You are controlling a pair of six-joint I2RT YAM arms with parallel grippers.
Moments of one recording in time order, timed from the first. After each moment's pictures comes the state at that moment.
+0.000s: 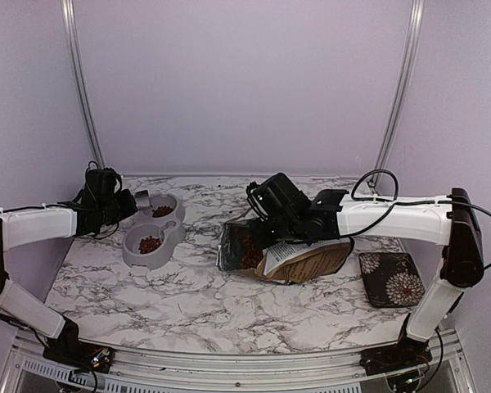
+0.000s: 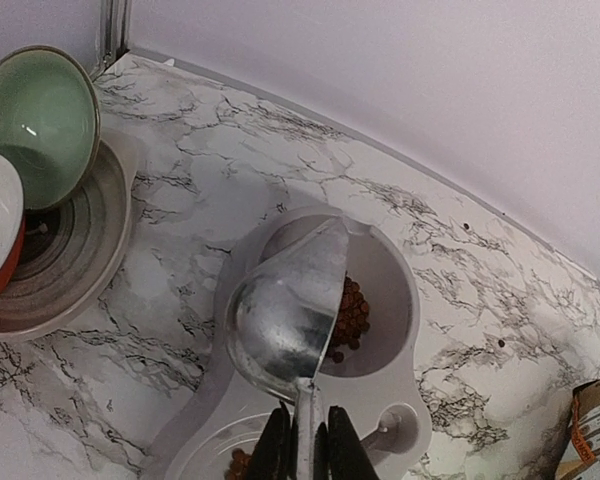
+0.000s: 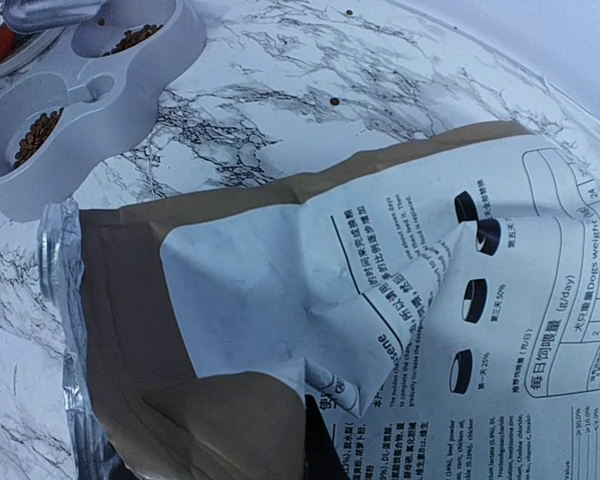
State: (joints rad) left arm -0.29 1.41 0.80 0.03 -0.19 -0.59; right arm 0.97 1.70 1.33 -0.46 0.34 0.34
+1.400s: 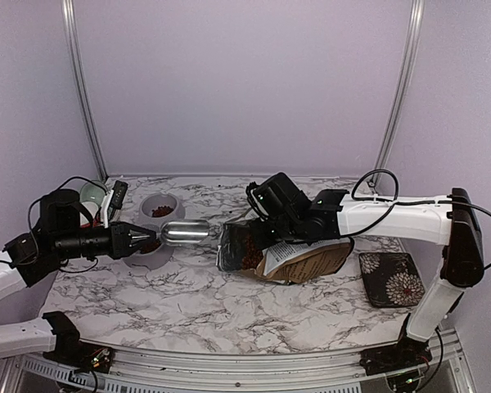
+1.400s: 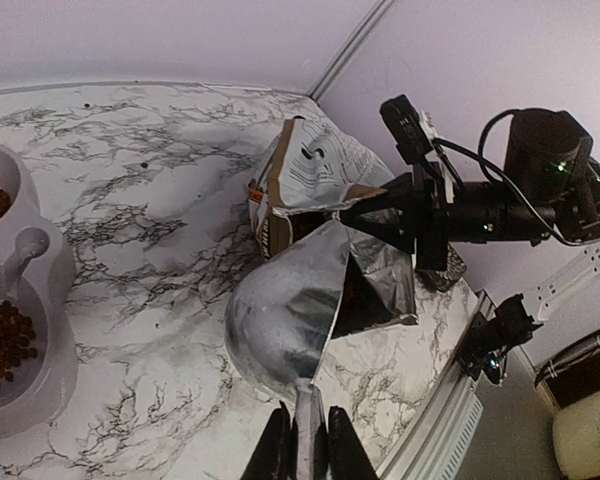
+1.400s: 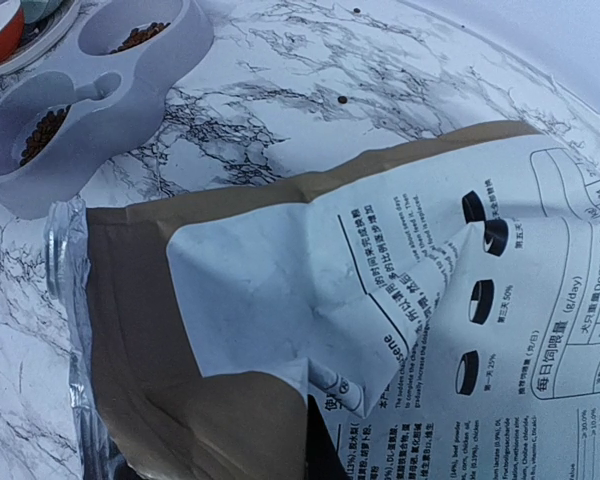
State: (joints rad) left arm -0.59 0.74 0.64 -0.27 0.36 -0.47; right arm 0.97 1.70 1.32 -0.46 0.31 0.34
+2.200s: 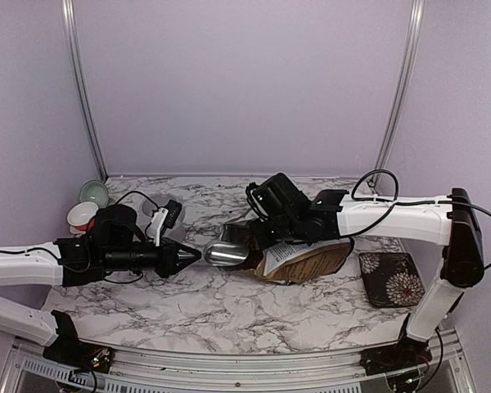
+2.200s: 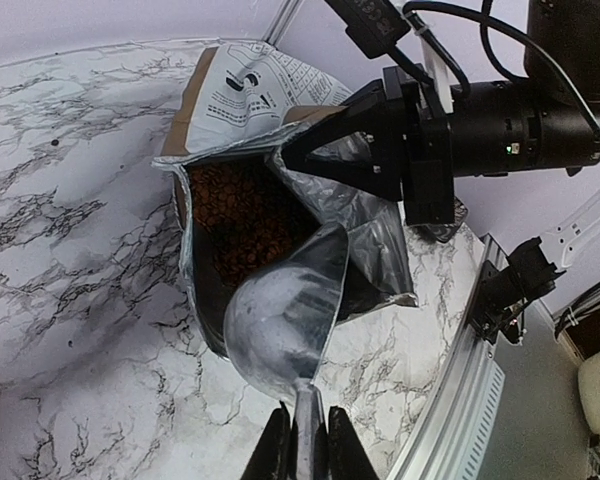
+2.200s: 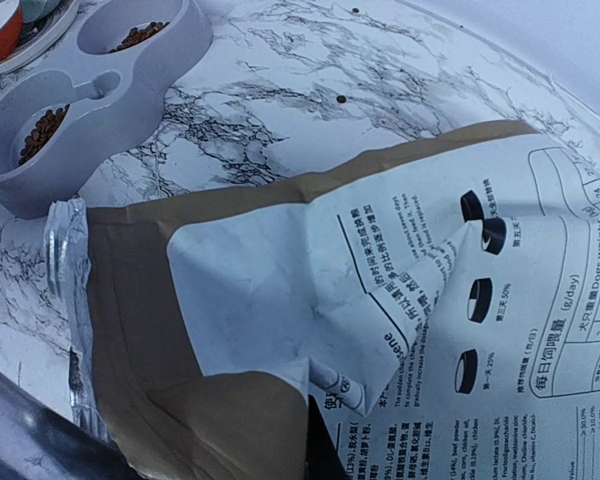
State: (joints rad) left arm -0.90 1.08 0.60 0.07 0.20 -0.46; right arm 0.97 1.70 1.33 -0.46 0.32 0.35
